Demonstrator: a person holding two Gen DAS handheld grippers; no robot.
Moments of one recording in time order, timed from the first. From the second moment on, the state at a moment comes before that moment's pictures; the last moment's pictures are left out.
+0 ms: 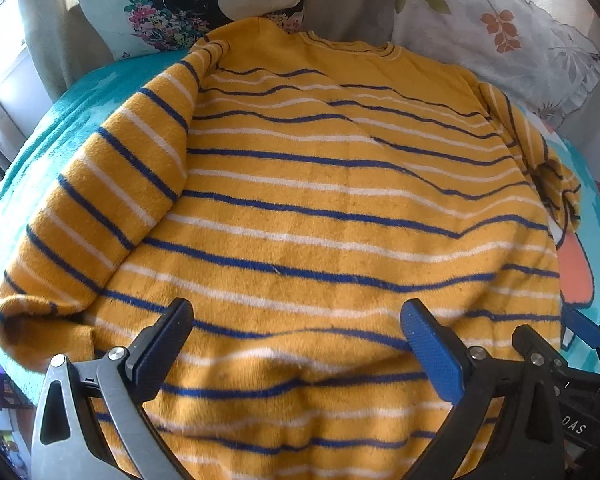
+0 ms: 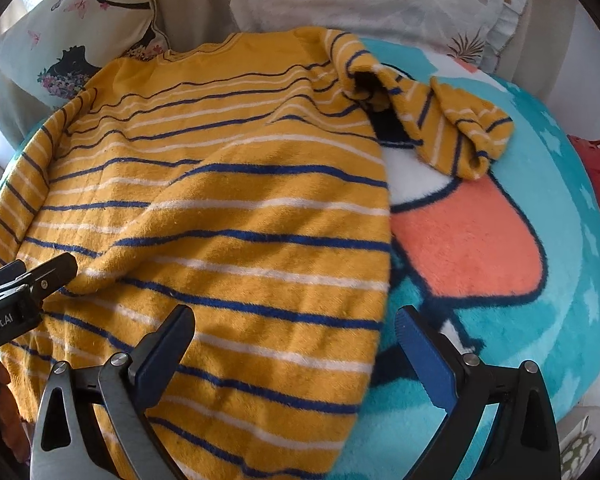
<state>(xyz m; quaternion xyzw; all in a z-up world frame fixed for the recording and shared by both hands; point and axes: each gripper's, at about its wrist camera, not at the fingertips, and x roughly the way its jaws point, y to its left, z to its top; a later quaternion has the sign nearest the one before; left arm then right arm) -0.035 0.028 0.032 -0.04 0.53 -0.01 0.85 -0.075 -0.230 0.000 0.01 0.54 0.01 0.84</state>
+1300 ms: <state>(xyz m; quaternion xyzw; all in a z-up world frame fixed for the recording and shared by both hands) -0.058 0.058 0.073 0.02 0.45 -0.04 0.89 -0.077 -0.168 0.022 0.00 0.47 -0.02 0.88</state>
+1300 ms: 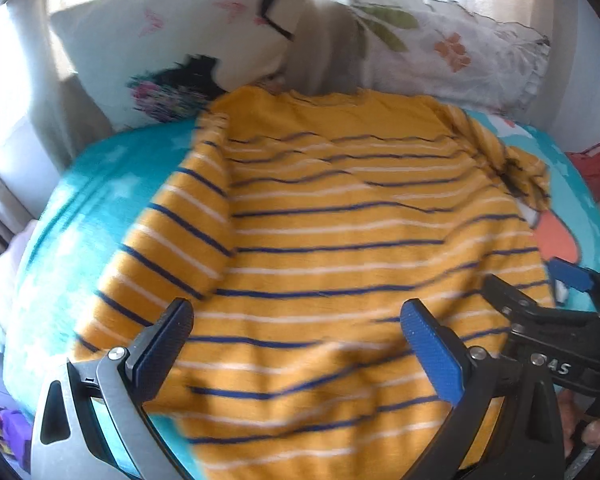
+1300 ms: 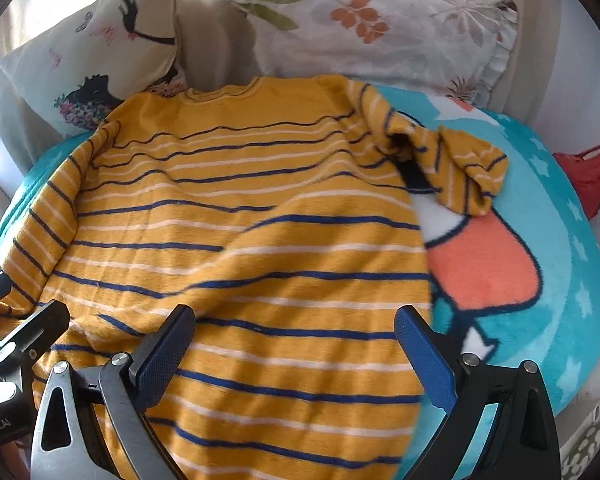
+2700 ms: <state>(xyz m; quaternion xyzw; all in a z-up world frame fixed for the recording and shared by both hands) -0.033 0.249 0.090 -0.12 0.46 0.09 0.88 -0.051 -0.129 0.001 0.00 0.51 -0.04 0.86</state>
